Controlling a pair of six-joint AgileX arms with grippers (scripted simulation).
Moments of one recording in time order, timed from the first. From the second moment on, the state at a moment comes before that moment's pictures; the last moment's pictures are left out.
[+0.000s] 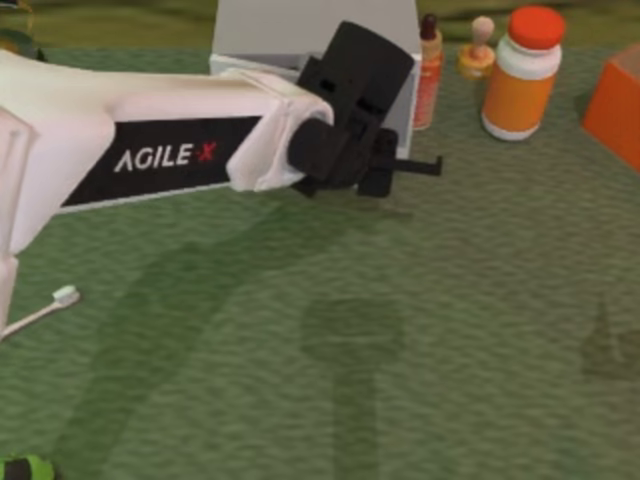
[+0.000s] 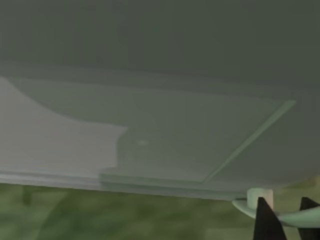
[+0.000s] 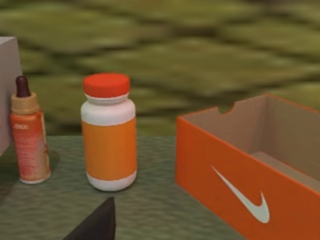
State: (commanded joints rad) left arm -0.69 2.07 1.46 -0.29 -0.26 -0.35; right arm 0.00 0.00 0.00 0.00 0.00 0.00
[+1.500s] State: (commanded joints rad) left arm -0.68 2.05 1.43 -0.27 -0.24 -0.33; right arm 0.00 0.00 0.00 0.00 0.00 0.00
